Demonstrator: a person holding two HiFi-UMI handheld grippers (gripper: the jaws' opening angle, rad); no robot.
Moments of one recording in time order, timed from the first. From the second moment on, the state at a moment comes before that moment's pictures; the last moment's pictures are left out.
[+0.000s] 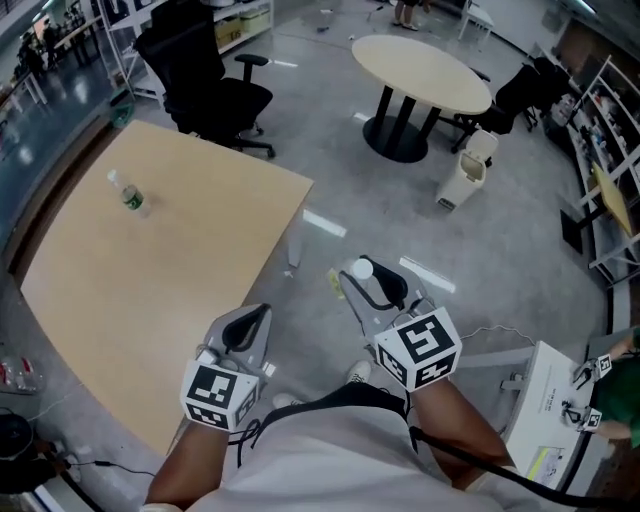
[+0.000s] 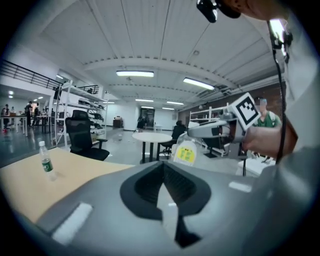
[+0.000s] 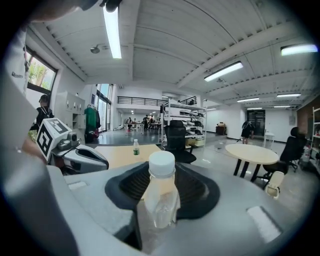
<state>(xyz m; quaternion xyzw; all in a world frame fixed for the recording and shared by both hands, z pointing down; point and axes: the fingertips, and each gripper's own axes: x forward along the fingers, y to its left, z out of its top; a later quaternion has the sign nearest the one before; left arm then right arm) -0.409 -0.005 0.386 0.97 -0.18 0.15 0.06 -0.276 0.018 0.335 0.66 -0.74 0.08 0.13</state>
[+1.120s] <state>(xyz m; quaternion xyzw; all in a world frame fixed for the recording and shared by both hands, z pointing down) -0.111 0.087 0.388 0.99 -0.02 0.16 0.02 0.002 0.178 0.340 0.78 -0.61 0.09 0.11</state>
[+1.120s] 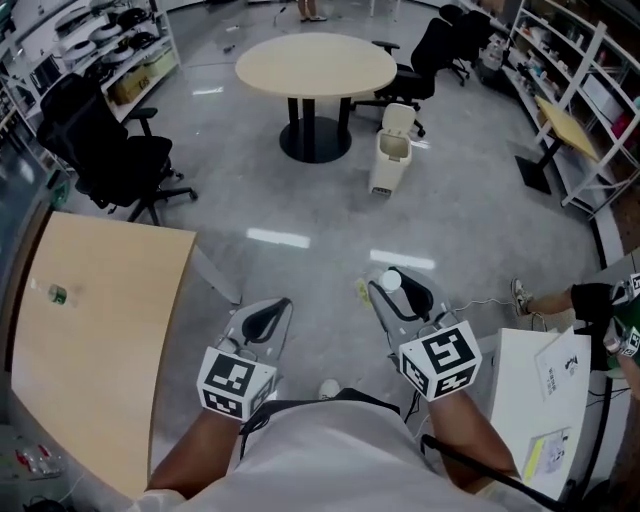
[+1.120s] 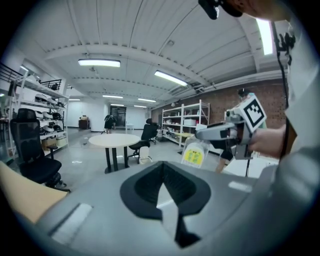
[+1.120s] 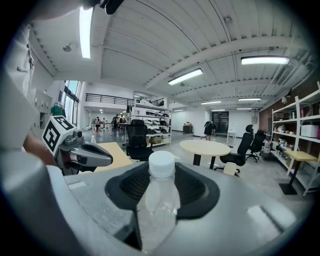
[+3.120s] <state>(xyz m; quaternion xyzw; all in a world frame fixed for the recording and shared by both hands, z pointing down) 0.159 0.028 0.390 0.97 0.16 0.17 -0.01 0.227 0.186 0.367 0.89 -0.43 0.15 0.08</state>
